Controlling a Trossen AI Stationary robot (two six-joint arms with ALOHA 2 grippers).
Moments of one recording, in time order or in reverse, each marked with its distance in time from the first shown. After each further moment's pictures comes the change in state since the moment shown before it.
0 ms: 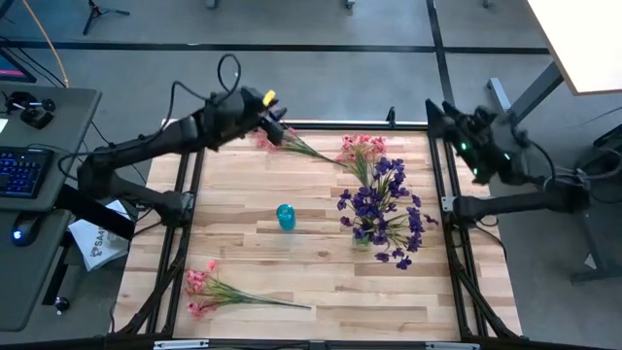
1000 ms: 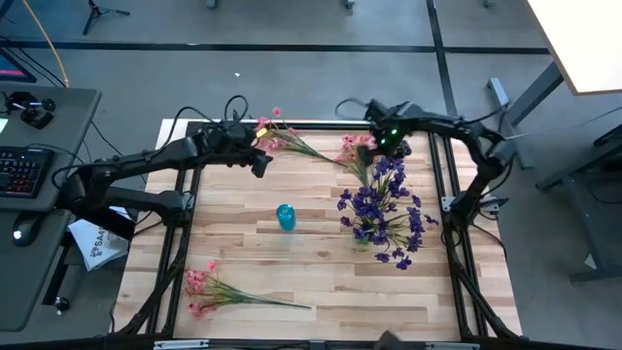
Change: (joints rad) left arm 0.098 -0.158 -0.468 -0.065 0.381 -0.295; right arm -0.623 1.020 0.249 -0.771 -1.298 0.022
